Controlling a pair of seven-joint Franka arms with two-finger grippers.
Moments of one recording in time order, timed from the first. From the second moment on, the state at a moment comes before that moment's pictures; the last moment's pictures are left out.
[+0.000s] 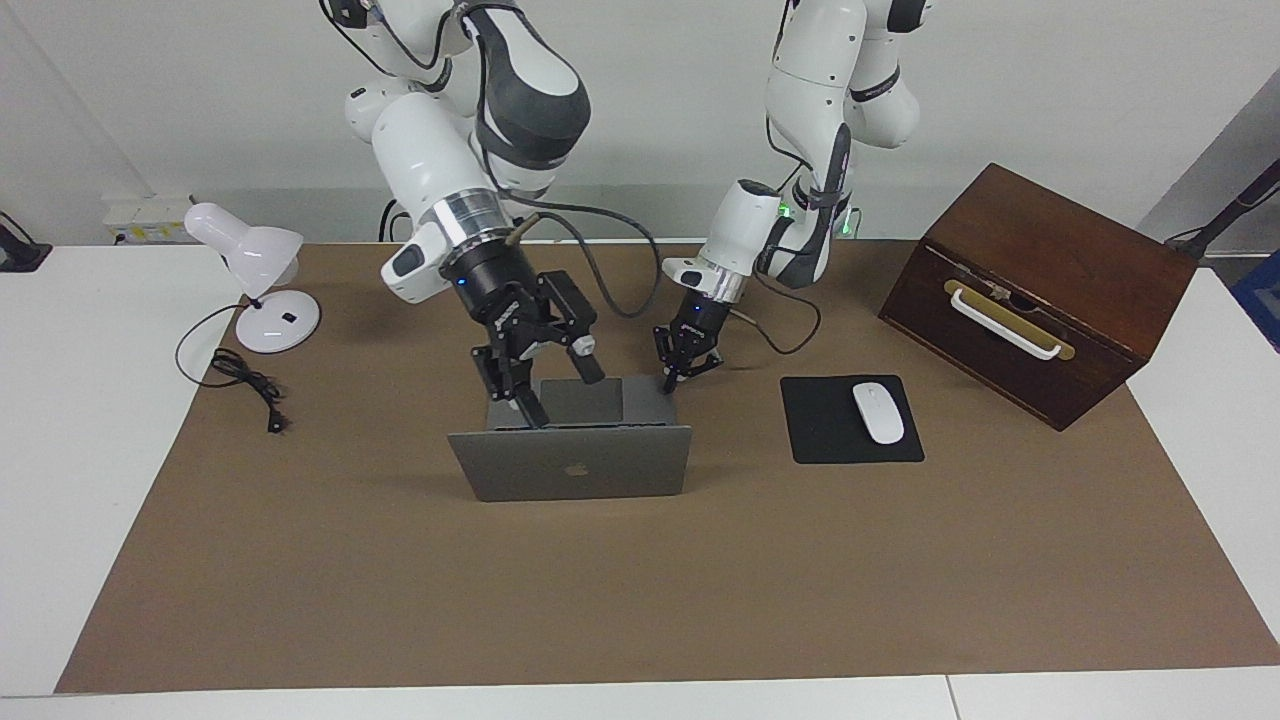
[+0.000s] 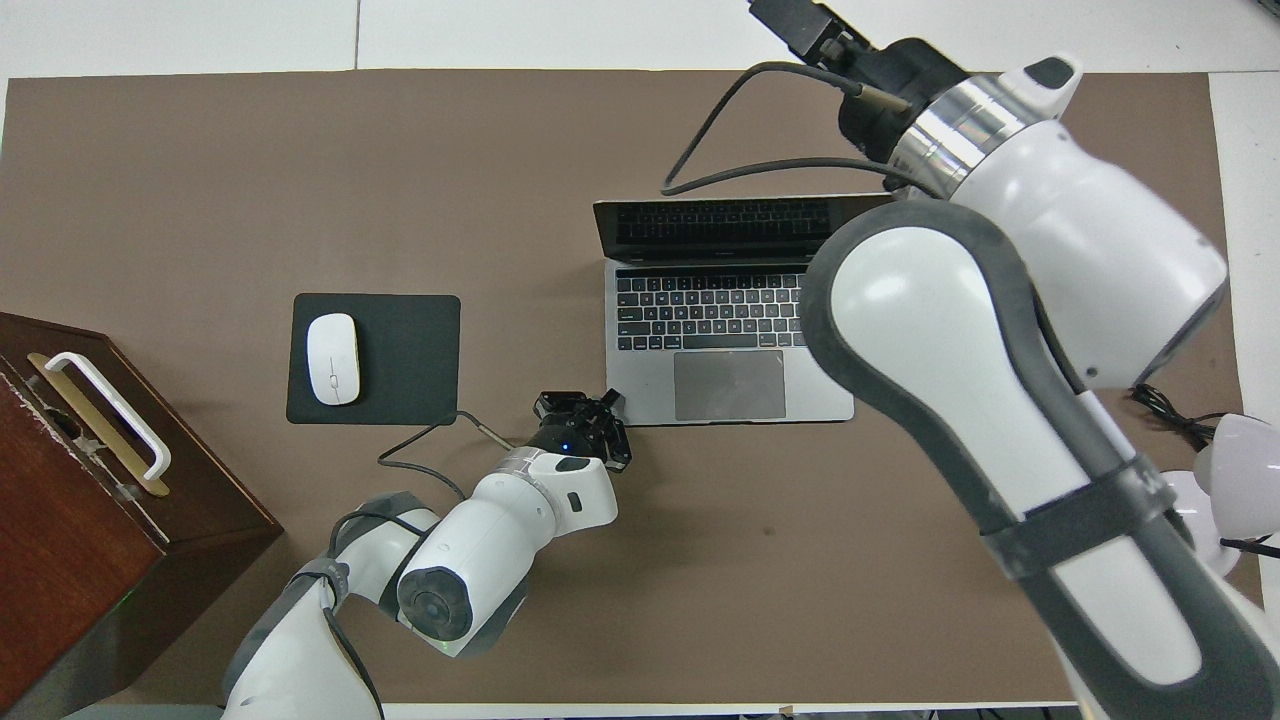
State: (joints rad) left arm -0.71 0.26 0.01 -2.51 -0.02 3.50 0.03; right arm 0.44 0.27 -0.07 -1.61 1.04 2.96 -0.25
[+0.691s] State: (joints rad) left arm -0.67 0.18 0.02 -2.55 -0.02 3.49 0.03; right arm 0.11 0.23 -0.09 -1.46 0.38 2.06 -0.25
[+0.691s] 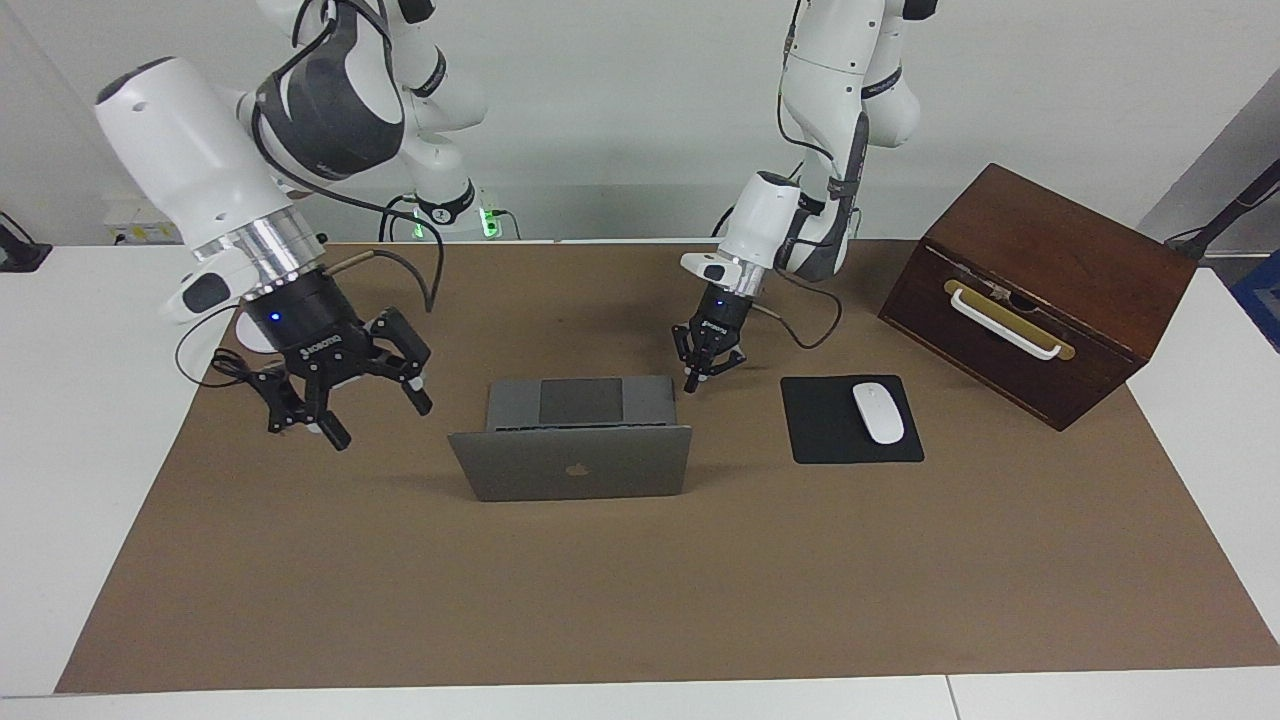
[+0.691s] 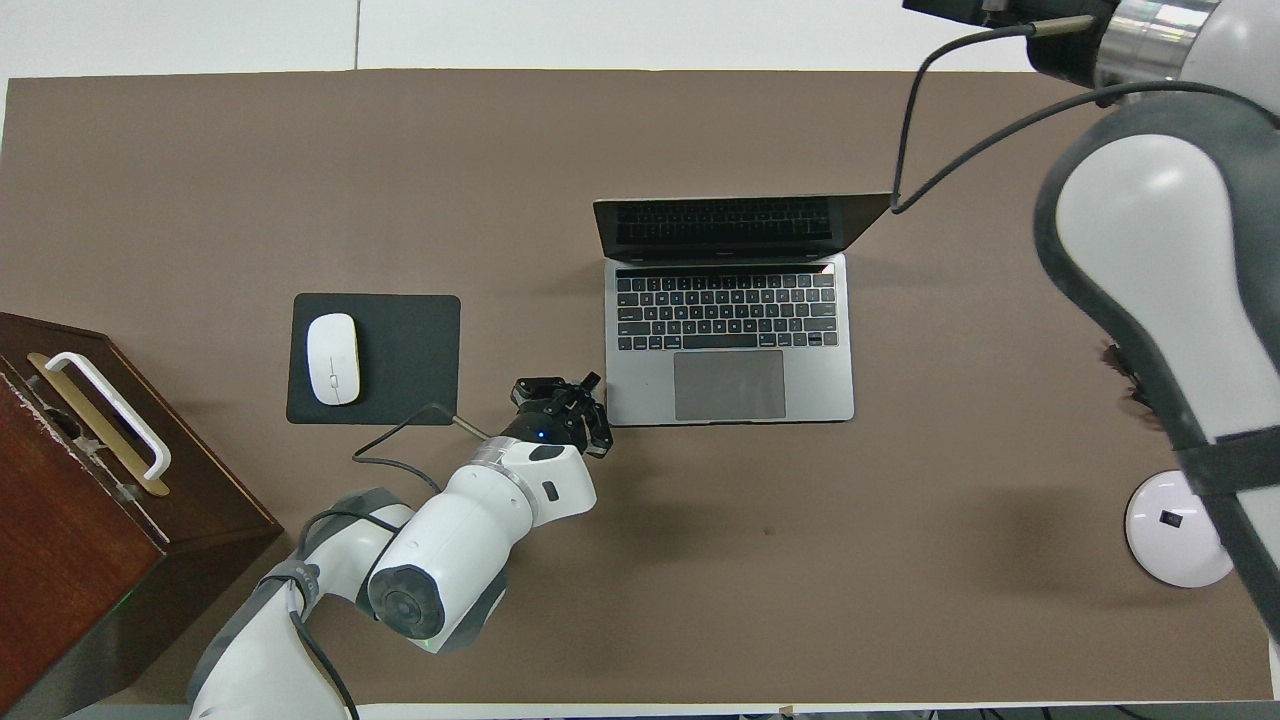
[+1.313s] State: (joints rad) left arm -0.56 -0.08 0.02 -2.56 -0.02 2.99 0.05; right arm 0.07 0.09 -0.09 -1.47 0.00 1.53 0.00
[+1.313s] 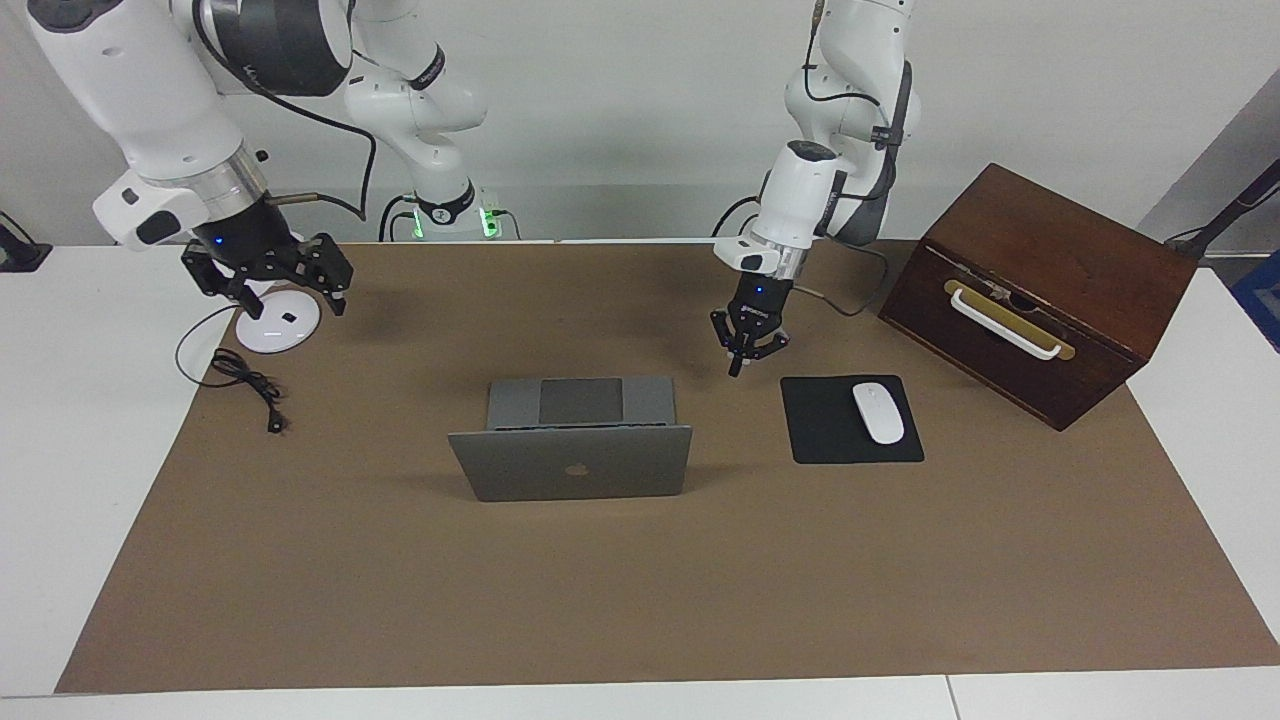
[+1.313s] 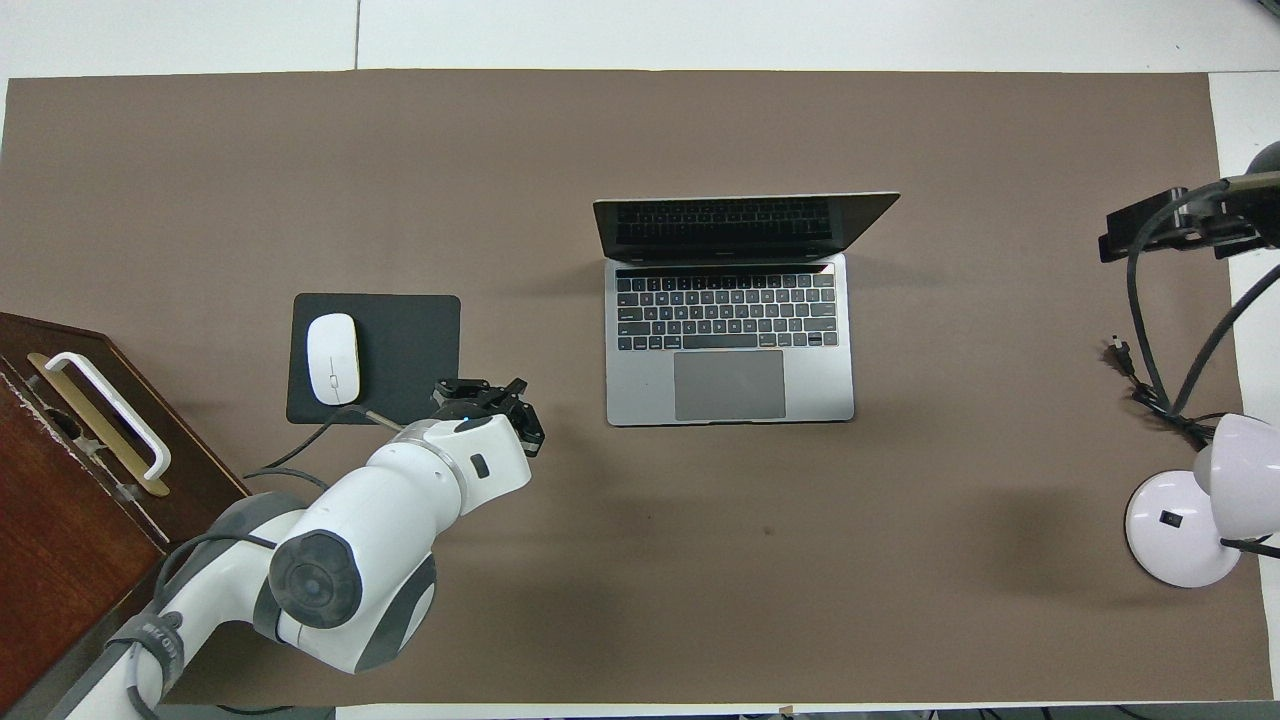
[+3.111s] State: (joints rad) left arm -0.13 -0.26 0.03 -2.05 -0.02 1.96 0.12; right arm 0.04 -0.03 -0.09 -1.58 -0.01 1.58 -0.06
